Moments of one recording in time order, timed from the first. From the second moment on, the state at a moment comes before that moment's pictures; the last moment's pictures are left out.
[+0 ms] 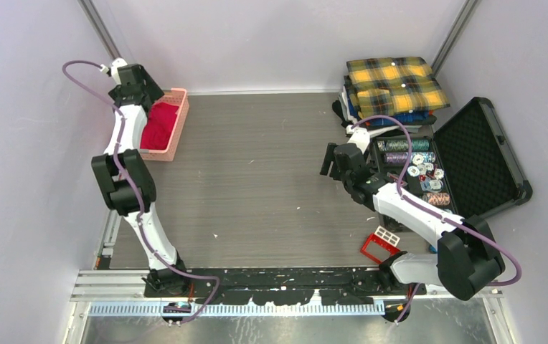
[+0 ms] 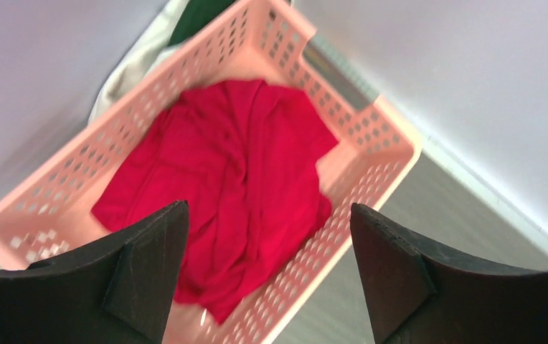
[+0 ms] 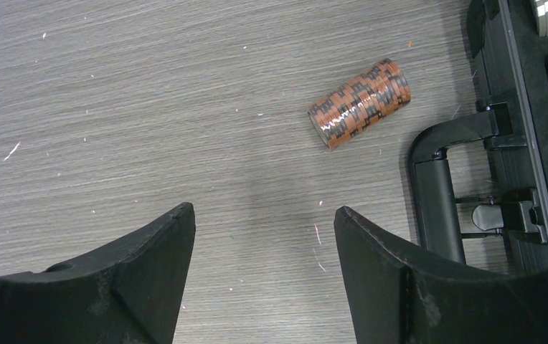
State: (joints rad) left arm 0.21 1.94 1.74 -0.34 -0.26 -0.42; right arm 0.54 1.27 0.75 -0.10 0.44 0.51
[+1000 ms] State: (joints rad) left arm 0.18 2.39 2.16 -0.45 -0.36 -0.40; right arm 0.54 1.27 0.75 -0.10 0.44 0.51
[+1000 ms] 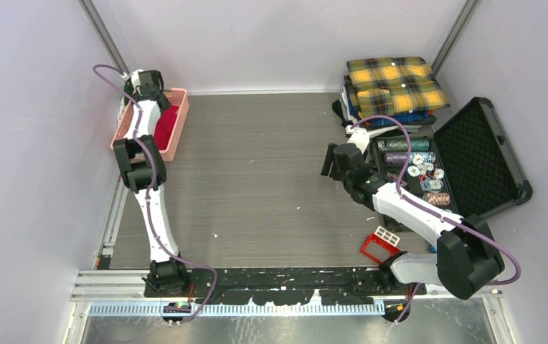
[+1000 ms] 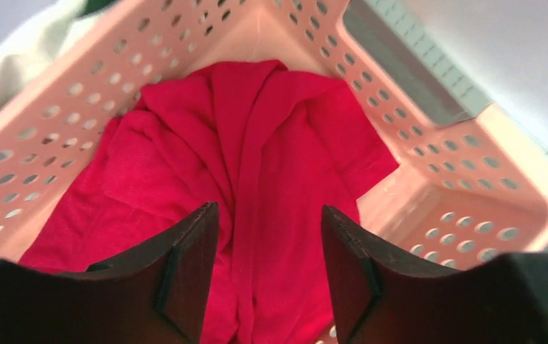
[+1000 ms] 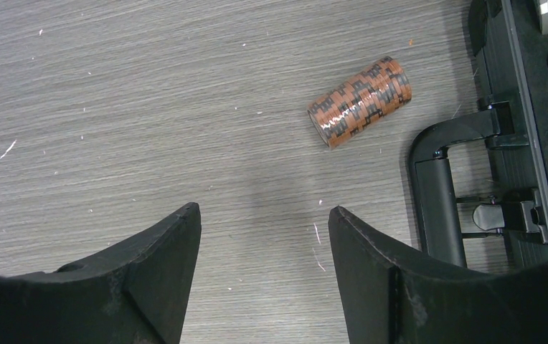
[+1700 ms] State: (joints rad) left arm 0.17 2.34 2.06 -0.46 -0.34 -0.42; right arm 0.54 1.28 0.76 -0.10 0.44 0.51
